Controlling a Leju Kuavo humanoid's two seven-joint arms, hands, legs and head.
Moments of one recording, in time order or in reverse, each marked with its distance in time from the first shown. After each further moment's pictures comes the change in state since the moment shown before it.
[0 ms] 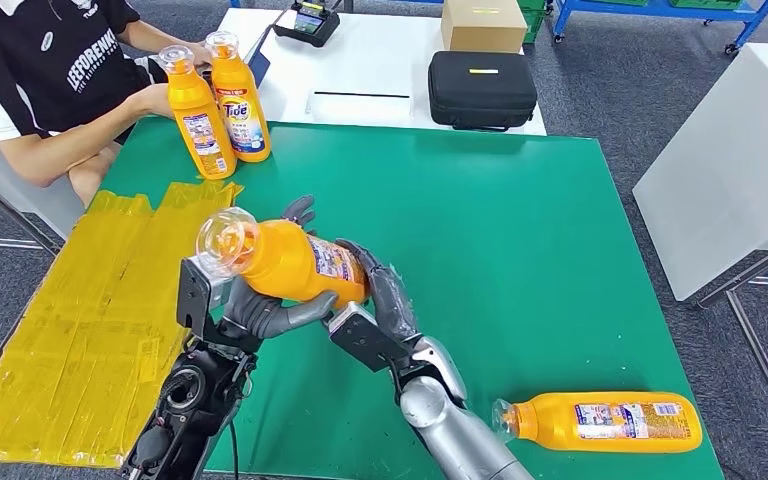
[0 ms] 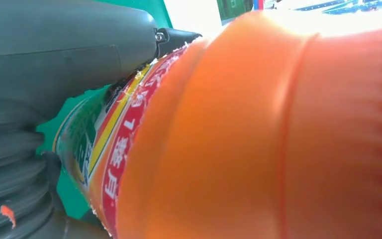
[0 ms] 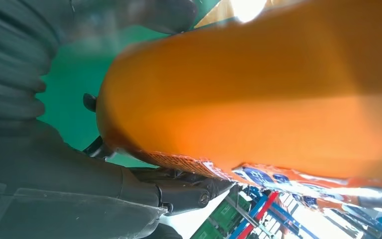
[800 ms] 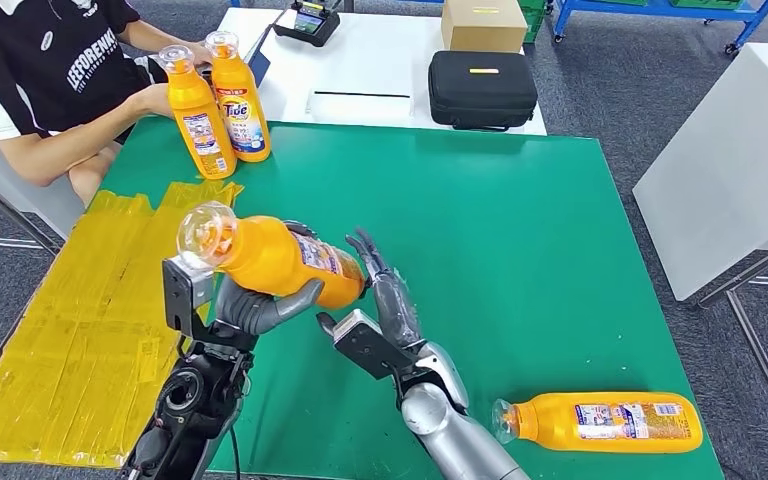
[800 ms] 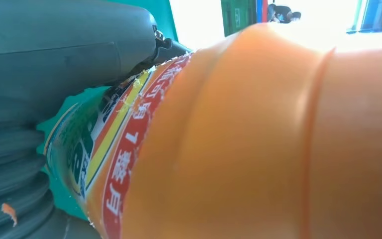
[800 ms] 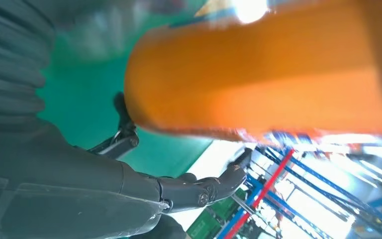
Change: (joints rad) left arm 0.011 0.001 0.008 0.017 0.052 0.053 -0.043; right arm 0.031 -0.014 0.014 -0.036 -0.019 -0.059 -0.027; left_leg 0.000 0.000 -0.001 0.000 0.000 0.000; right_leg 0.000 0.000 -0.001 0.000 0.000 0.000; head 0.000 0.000
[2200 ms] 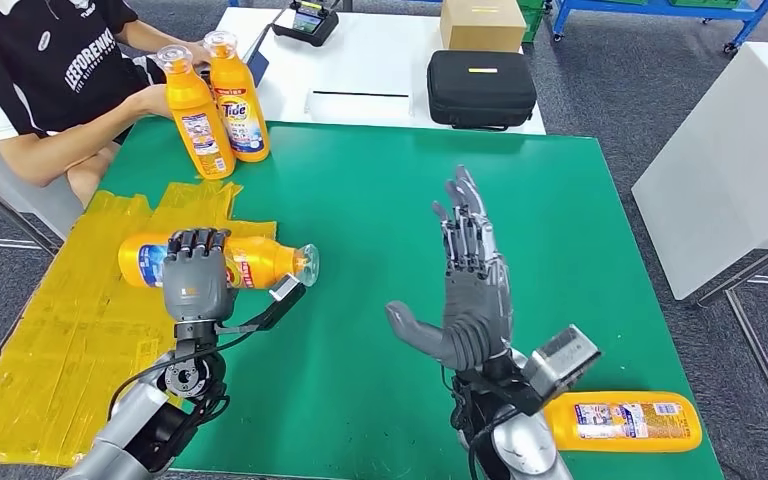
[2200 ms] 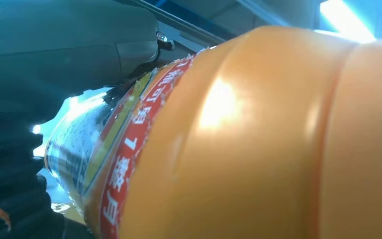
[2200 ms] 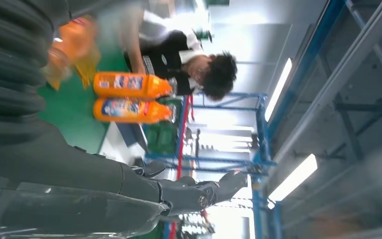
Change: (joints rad) left arm -0.203 0.177 -0.182 0.520 -1.656 0.758 0.834; right arm 0.193 -0.136 -0.023 -0.746 -0.505 0.197 -0.028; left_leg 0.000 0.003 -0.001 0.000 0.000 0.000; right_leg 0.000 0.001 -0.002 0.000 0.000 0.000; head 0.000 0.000
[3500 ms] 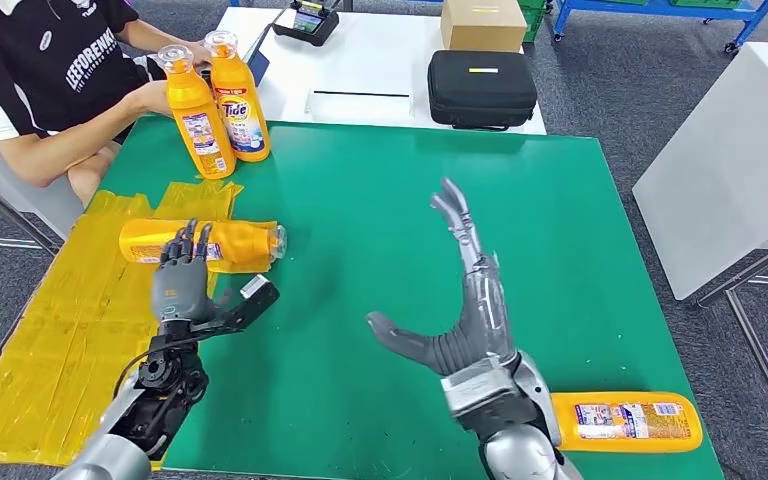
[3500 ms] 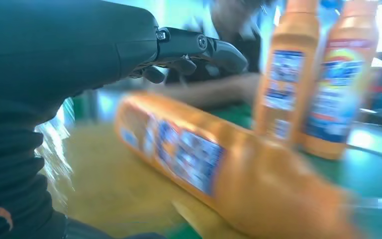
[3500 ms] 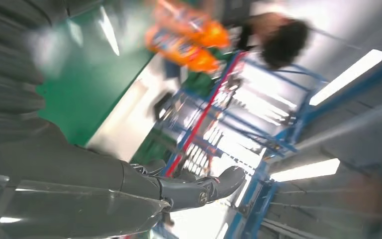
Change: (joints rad) left arm -0.002 -0.078 0.337 0.163 0.356 -0.060 -0.571; right arm -0.003 -0.086 0.034 -0.040 0.523 -0.122 0.189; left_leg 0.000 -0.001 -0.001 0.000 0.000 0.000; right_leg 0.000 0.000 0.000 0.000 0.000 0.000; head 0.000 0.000
